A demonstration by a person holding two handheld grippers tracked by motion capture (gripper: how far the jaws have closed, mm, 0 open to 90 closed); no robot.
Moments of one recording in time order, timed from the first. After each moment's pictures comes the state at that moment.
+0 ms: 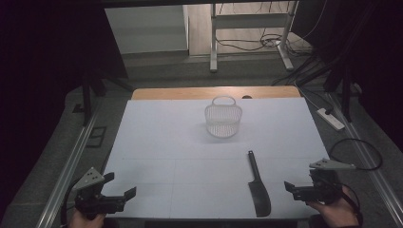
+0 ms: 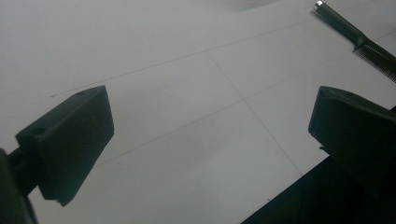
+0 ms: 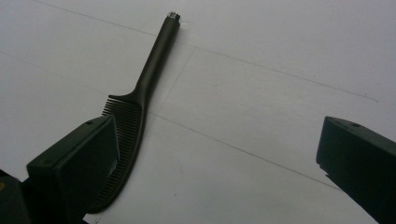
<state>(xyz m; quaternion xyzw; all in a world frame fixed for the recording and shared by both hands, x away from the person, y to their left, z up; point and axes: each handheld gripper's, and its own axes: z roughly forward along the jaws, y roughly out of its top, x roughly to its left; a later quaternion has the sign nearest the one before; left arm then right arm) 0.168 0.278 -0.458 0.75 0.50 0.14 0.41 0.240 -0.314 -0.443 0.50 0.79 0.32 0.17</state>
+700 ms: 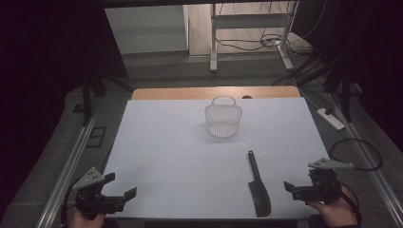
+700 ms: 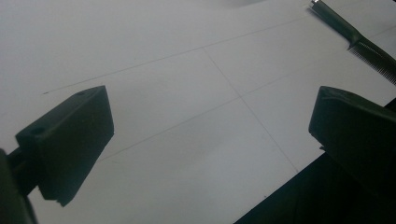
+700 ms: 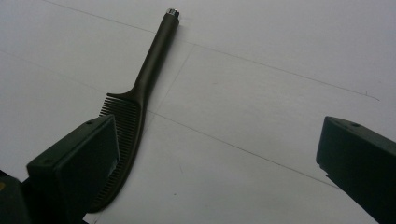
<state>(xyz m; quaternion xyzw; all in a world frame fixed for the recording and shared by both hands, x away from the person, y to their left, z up) 0.170 0.279 -0.459 0.75 0.50 0.13 0.41 0.241 -0.312 -0.443 0.50 0.79 0.31 0.17</state>
